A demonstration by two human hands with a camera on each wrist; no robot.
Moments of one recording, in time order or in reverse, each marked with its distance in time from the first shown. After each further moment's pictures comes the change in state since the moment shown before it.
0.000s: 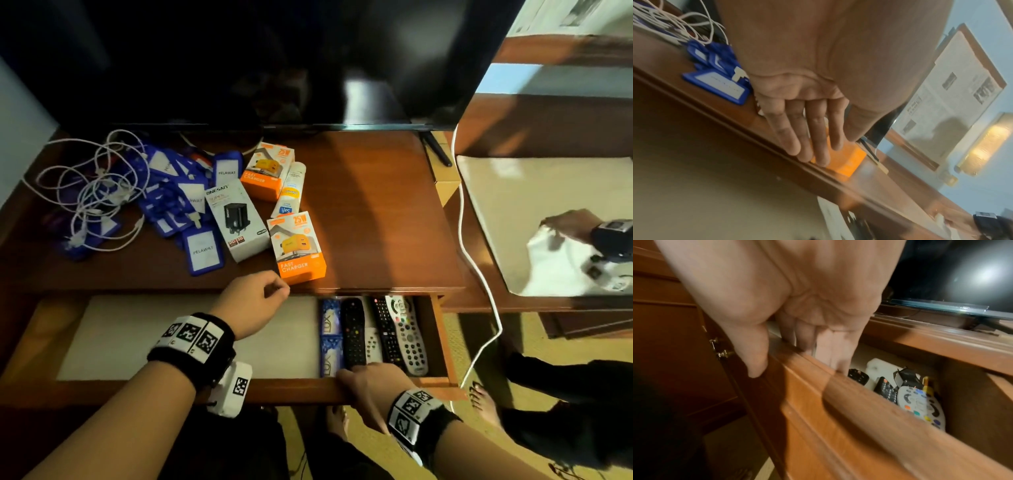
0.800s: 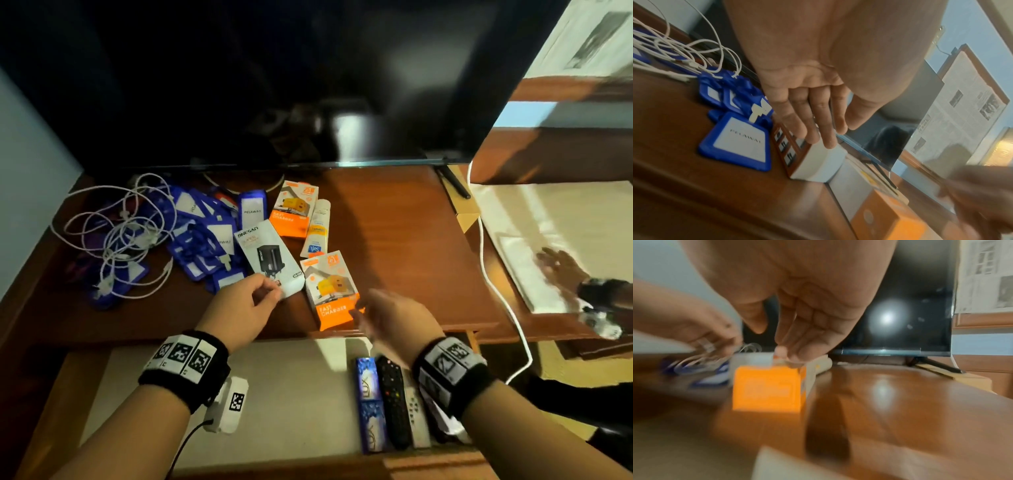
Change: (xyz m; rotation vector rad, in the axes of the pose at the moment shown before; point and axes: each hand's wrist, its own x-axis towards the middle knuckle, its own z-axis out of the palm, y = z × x) left_hand 0.028 -0.041 -0.086 -0.088 0.182 -0.014; right_hand 0.046 -0.014 -0.139 0.288 0.719 0.142
